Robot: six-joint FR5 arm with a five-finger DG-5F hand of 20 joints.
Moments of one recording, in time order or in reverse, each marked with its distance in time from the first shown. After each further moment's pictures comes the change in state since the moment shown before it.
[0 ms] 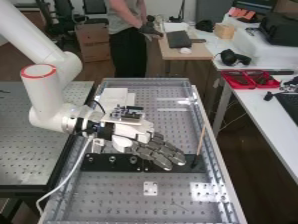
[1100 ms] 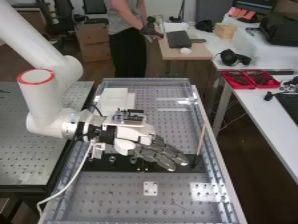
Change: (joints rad) arm -0.044 -0.025 0.032 -0.026 -0.113 -0.068
